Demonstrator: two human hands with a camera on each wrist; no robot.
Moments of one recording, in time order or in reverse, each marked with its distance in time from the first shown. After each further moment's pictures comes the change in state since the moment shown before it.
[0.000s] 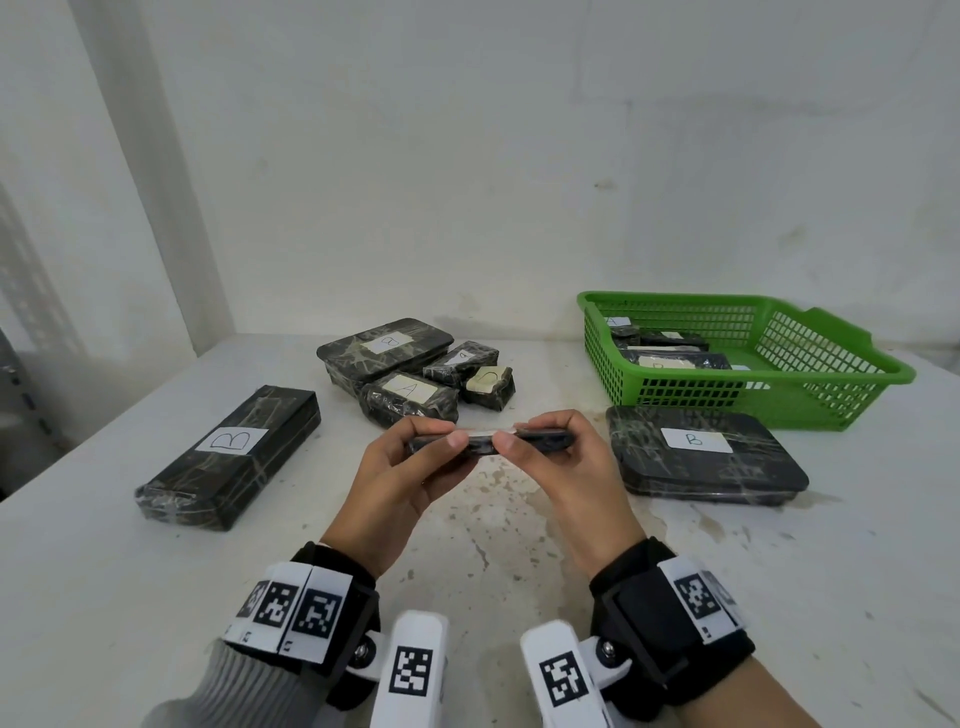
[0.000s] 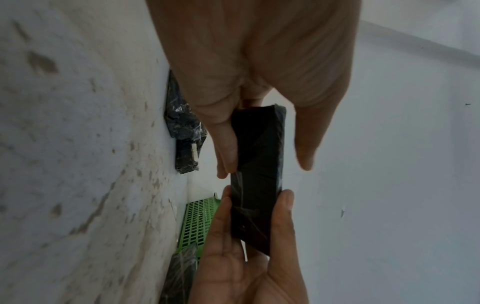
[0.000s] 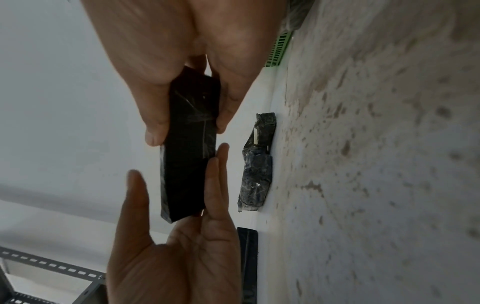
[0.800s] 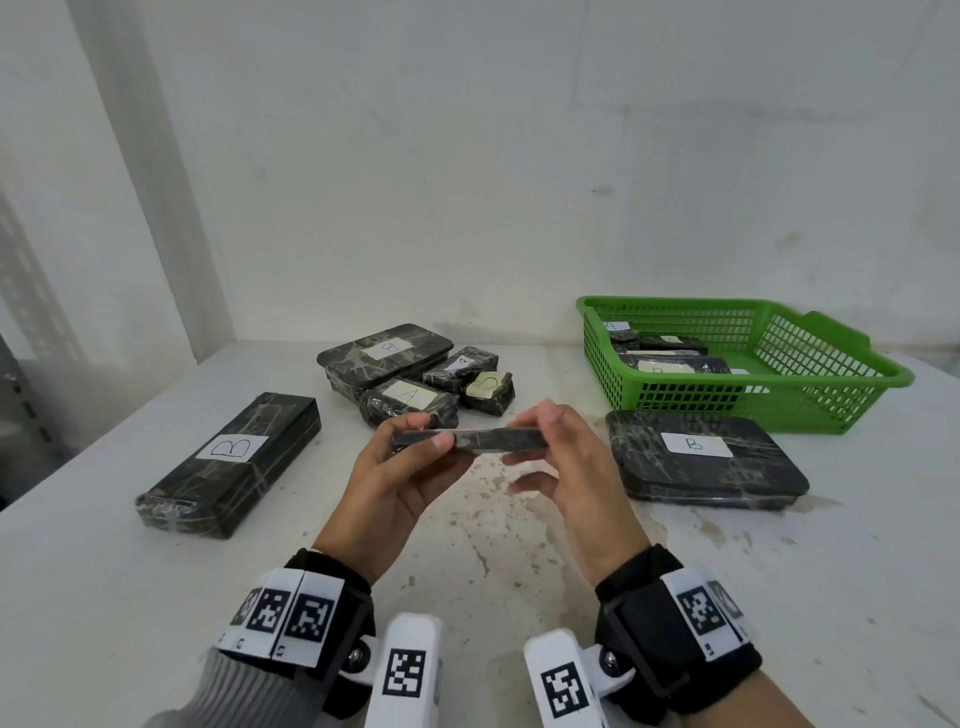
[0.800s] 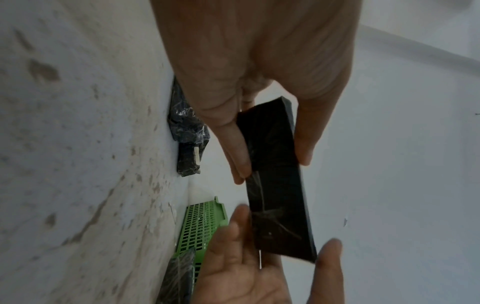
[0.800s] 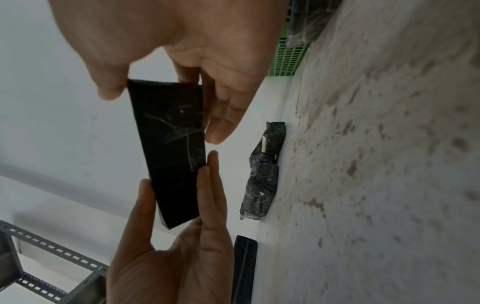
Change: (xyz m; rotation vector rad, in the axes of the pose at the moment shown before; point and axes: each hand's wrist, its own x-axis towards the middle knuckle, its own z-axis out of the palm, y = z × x) left_hand 0.004 0.002 -0.006 -0.170 0.003 -0.033; right_hand -0.004 -0.018 0.006 -0.036 -0.081 0.015
